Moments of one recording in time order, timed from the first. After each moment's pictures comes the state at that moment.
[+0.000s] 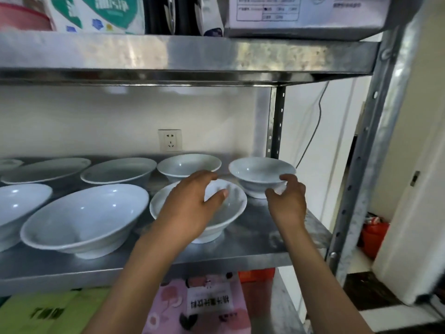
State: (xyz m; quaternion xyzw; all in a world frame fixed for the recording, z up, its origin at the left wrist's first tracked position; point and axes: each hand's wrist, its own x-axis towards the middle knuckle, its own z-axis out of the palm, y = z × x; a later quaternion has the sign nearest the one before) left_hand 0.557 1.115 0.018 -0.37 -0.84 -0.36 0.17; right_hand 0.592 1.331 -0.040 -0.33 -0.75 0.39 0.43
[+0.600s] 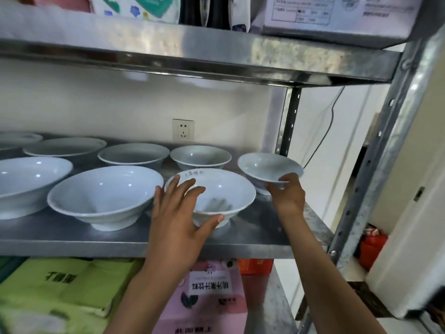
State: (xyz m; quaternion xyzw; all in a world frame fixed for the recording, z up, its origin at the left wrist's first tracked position) left_hand 0.583 1.070 -0.043 -0.33 -0.83 -0.35 0.29; right_hand 0.588 1.328 -0.033 -0.35 -0.76 0.42 0.36
